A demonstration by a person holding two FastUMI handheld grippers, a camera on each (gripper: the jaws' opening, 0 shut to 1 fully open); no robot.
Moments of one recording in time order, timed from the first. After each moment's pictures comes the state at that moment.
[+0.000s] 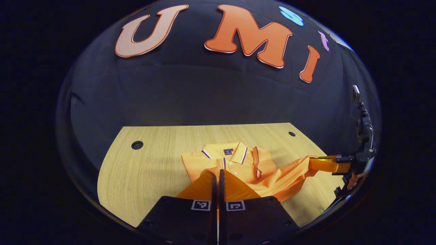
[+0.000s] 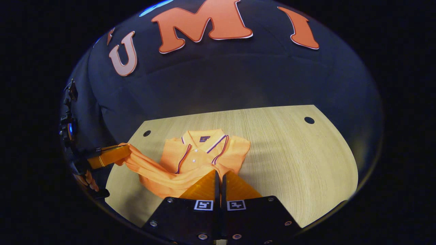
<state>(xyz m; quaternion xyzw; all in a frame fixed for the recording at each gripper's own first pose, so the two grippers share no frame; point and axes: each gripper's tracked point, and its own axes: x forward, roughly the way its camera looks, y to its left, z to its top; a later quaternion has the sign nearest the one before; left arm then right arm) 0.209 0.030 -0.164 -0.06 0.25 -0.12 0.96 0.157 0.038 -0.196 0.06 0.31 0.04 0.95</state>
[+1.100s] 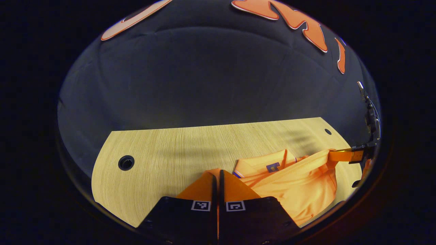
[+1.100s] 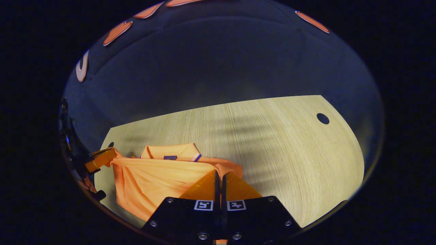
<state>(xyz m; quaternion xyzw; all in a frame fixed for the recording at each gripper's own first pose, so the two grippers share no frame) 0.373 0.068 -0.266 -0.03 0.30 -0.08 0.95 0.309 -0.002 -0.270 0.09 0.38 -0.02 0.92</state>
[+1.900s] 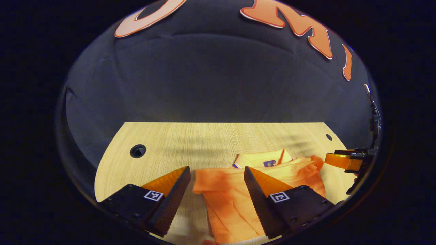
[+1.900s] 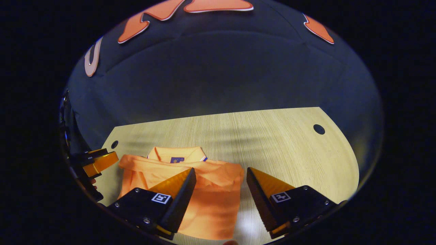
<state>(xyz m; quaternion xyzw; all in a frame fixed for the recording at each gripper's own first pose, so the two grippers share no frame) 0.314 0.075 -0.233 -0.05 0.30 -0.04 0.95 0.269 -0.009 -0.215 0.05 0.33 0.00 0.94</state>
